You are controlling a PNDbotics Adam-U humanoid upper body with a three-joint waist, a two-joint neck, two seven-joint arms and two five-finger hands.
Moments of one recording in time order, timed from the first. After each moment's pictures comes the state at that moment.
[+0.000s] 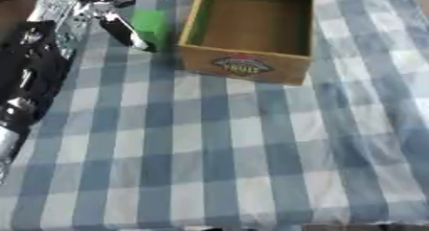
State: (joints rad) left arm -0.97 0.61 -0.12 -0.93 -1.03 -0.50 -0.22; right arm -0.15 -0.23 -0.05 -1.88 -0.01 -0.14 0.07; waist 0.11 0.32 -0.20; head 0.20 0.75
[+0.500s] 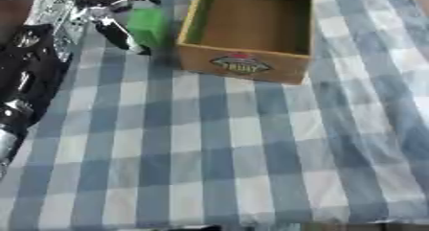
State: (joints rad) left arm -0.96 0.61 -0.12 -0.91 -1.05 -0.50 -0.20; right arm -0.15 -0.23 -0.05 -1.88 -0.01 -0.14 0.07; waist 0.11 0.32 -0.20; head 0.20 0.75
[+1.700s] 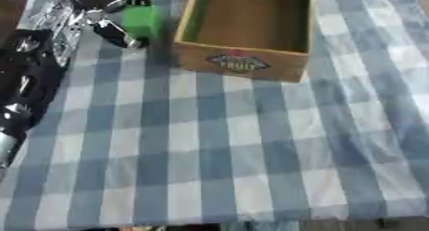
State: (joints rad) left arm -0.95 0.61 -0.11 -0.90 -1.09 -0.47 -0.11; right arm -0.15 -0.23 -0.05 -1.88 -0.01 -0.14 0.08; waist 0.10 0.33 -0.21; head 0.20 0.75
